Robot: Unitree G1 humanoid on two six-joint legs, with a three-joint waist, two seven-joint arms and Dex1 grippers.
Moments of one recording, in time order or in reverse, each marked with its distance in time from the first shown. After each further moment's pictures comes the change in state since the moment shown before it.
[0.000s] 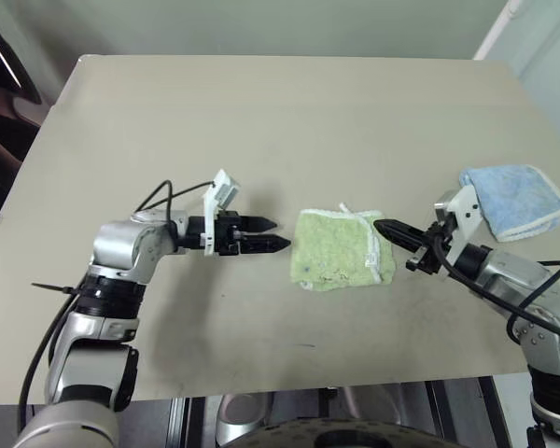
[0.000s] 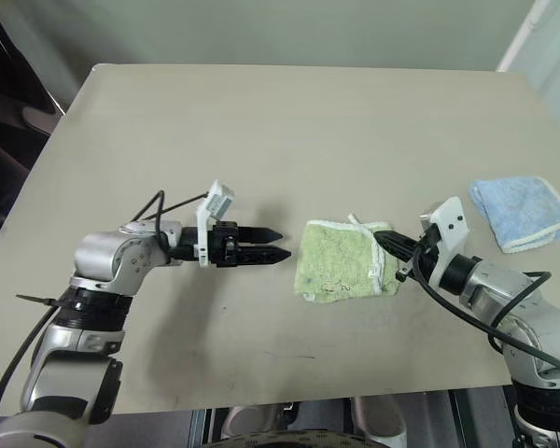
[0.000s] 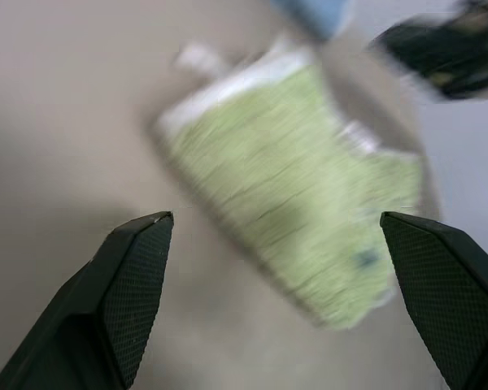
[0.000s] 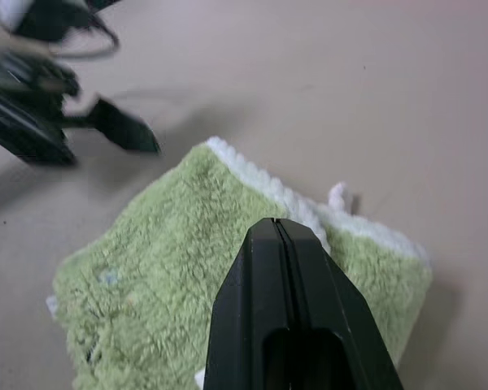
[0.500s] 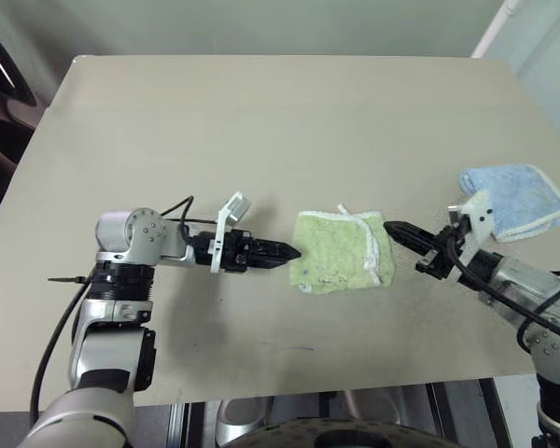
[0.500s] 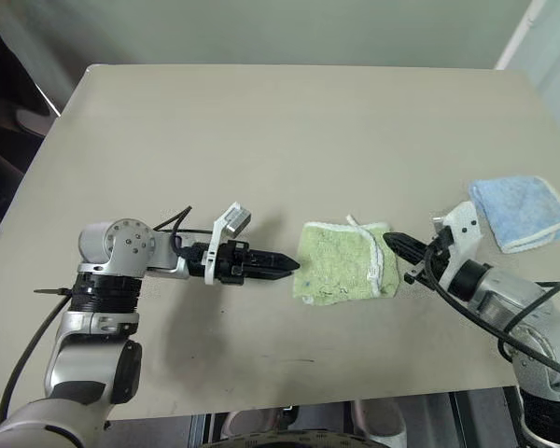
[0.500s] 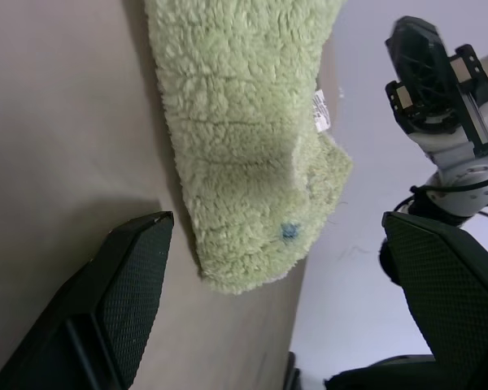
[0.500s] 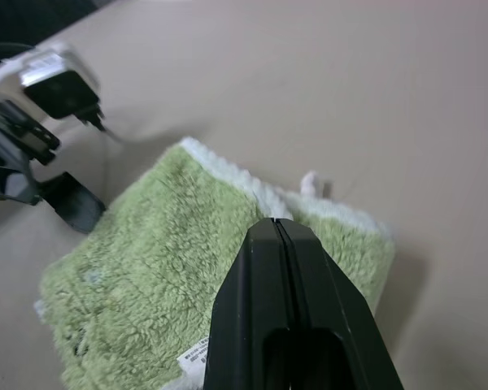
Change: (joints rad) left arm -0.058 -0.088 0.119 0.103 -0.224 0.539 0.181; right arm 0.087 -0.034 -0.068 -0.059 0.034 -0.029 0.021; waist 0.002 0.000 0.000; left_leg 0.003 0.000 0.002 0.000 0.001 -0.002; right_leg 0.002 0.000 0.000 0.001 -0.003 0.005
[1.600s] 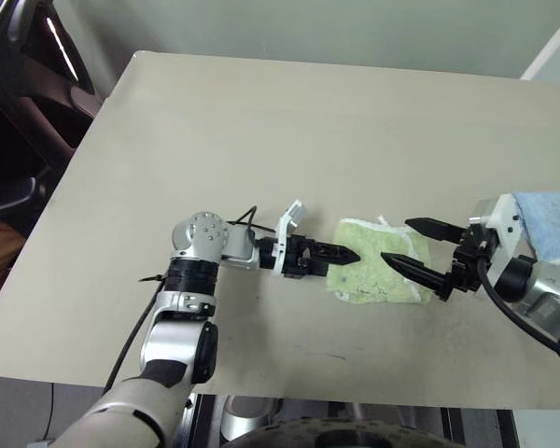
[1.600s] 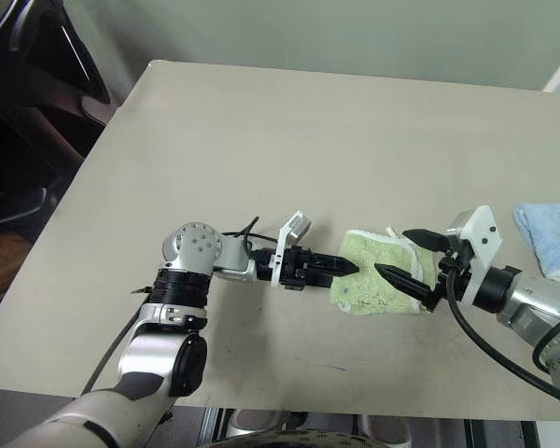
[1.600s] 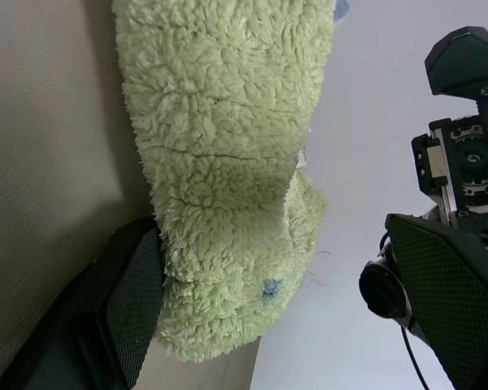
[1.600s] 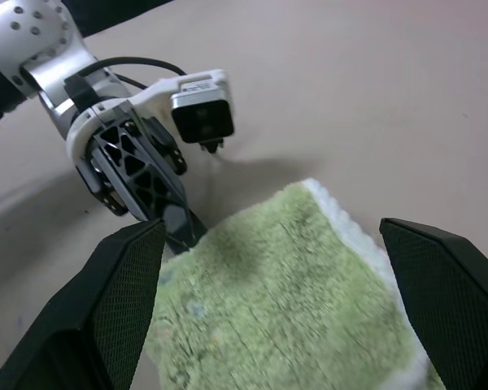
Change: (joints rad) left arm -0.062 -0.364 0.043 0.135 -0.059 -0.003 0.300; right arm 0.071 -0.146 -0.088 -0.071 0.109 0.017 0.076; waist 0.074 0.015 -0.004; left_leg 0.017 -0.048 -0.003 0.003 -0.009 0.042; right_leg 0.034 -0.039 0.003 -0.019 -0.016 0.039
